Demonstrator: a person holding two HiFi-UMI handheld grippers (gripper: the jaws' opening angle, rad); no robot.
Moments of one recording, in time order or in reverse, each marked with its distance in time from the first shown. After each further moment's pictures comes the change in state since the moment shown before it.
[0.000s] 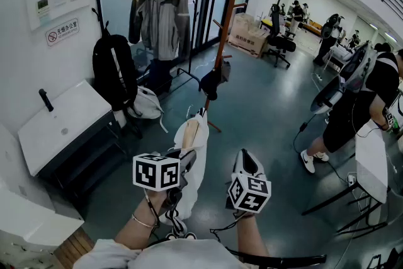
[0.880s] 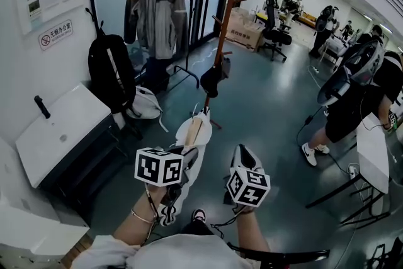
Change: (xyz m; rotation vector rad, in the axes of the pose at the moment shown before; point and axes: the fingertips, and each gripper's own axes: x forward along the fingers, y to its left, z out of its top) left arm 0.005 0.039 0.007 0.069 0.095 -0.045; right arm 0.036 0.035 -0.014 0.058 0.024 -0.023
